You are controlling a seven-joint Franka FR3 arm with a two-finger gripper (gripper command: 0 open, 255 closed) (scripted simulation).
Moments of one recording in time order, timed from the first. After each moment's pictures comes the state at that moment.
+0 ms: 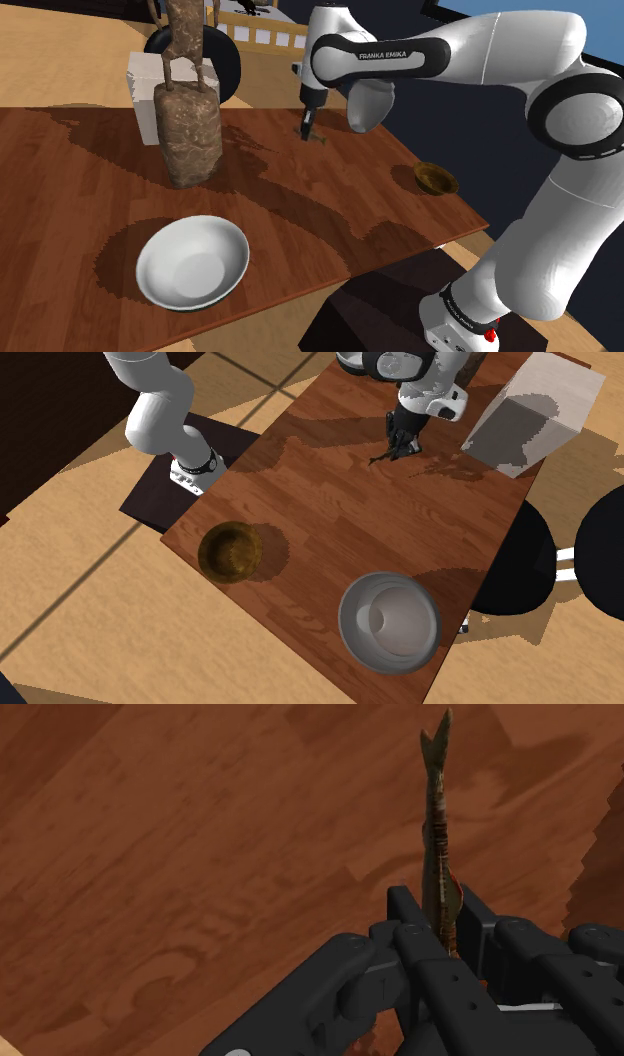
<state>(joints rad) 0.17 0.23 0.04 -1.70 -0.07 1.92 -0.47</state>
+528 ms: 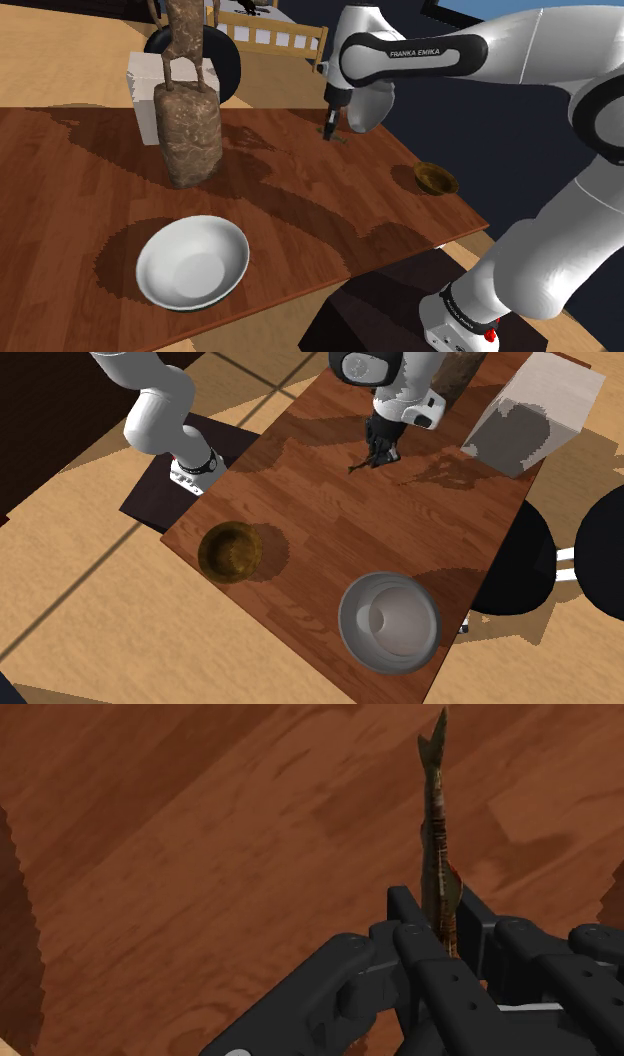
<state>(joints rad) 0.13 0.06 0.01 -1.89 -0.06 1.94 -0.54</state>
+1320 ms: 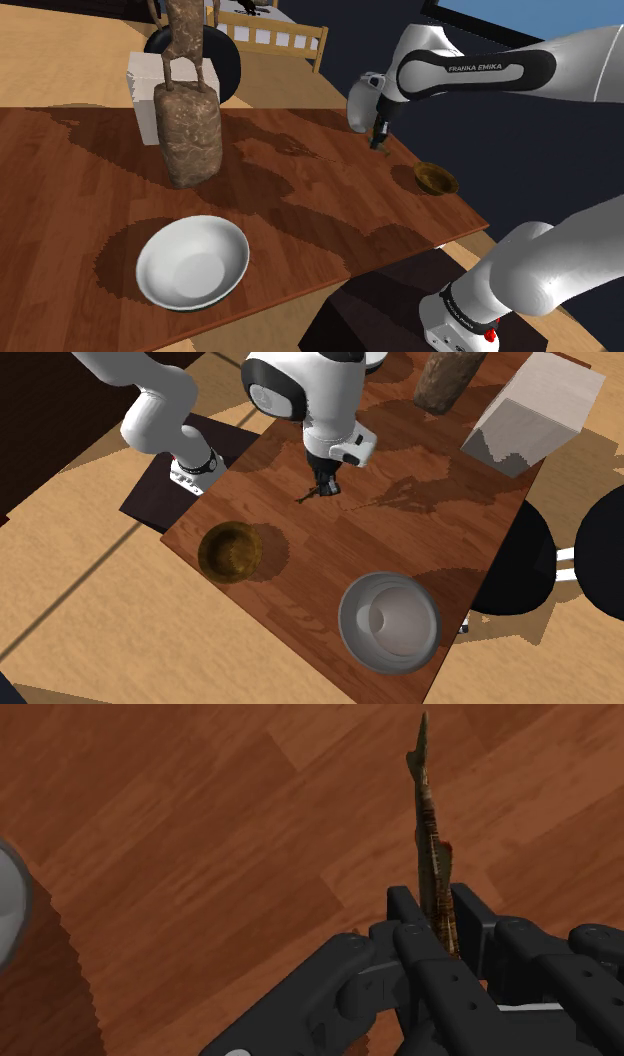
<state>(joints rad) 0.02 -0.24 -0.10 -2.24 -0.09 2.00 -0.75</state>
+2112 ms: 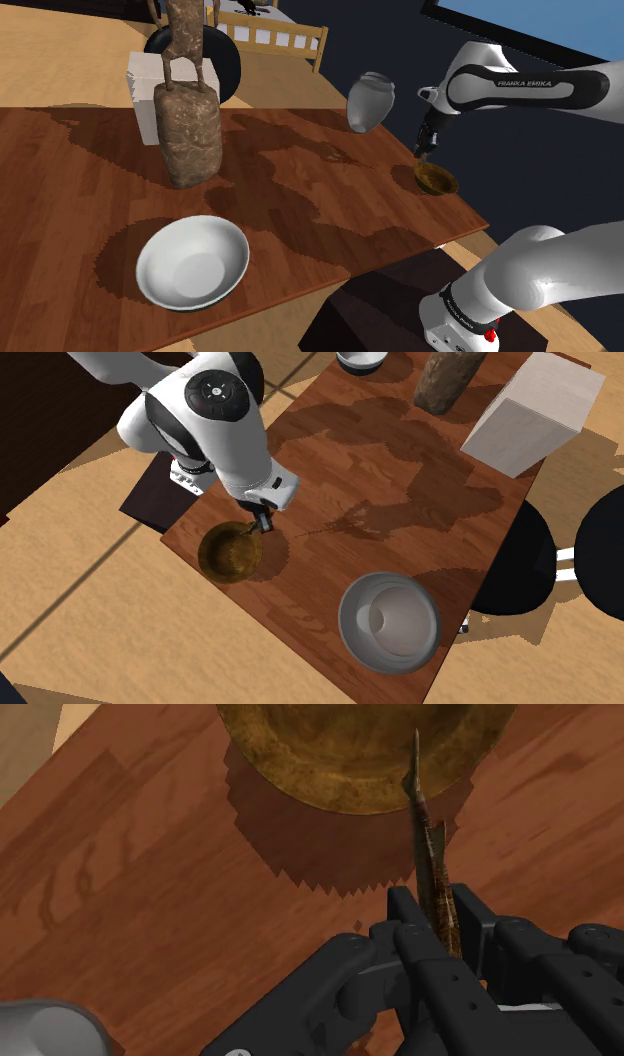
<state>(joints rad) -0.11 -0.46 -0.28 -2.44 -0.19 2.00 -0.99</state>
